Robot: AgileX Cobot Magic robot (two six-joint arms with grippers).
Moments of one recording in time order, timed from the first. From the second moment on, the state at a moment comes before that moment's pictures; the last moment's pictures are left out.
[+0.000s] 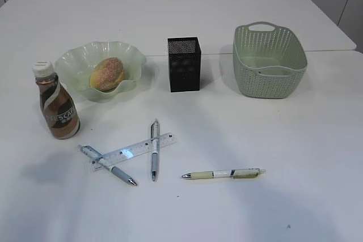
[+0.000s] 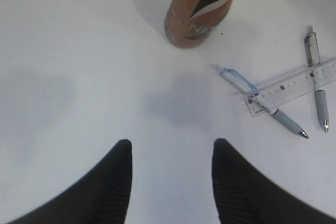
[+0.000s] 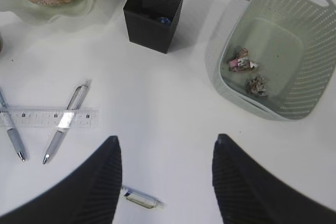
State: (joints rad) left arm 0.09 1.05 -0.72 -0.32 0.71 0.11; right arm 0.41 1.68 -1.87 -0.08 1.25 0.02
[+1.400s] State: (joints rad) left arm 0.09 1.09 -0.72 -0.37 0.73 0.11; right arm 0.41 0.83 -0.95 -0.13 1.09 0.00
